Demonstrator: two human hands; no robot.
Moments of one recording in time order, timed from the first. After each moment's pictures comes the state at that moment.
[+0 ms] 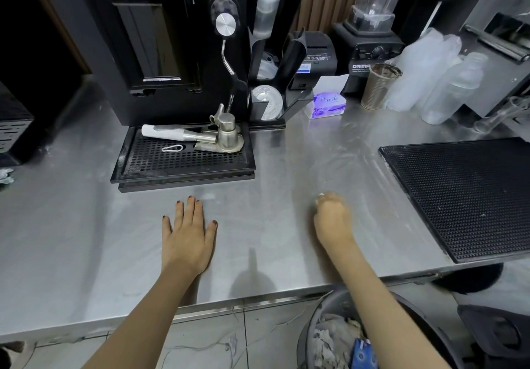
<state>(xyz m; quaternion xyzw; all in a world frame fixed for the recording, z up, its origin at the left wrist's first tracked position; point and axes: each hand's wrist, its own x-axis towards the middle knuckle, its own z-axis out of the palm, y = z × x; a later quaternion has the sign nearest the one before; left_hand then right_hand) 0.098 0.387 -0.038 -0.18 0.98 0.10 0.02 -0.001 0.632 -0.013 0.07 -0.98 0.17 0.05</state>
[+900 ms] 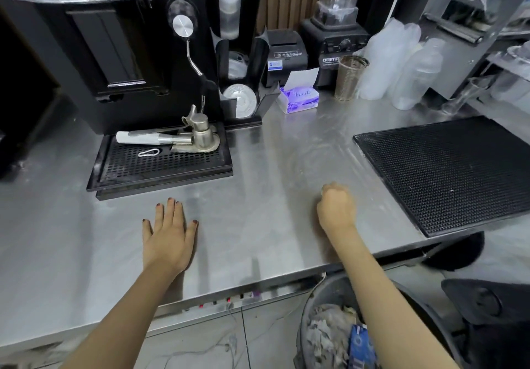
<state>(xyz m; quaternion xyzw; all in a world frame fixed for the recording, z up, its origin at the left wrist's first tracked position) 0.097 0.388 -0.037 -0.18 0.98 0.09 0.03 -0.002 0.678 -0.013 0.00 -0.98 0.16 0.06</state>
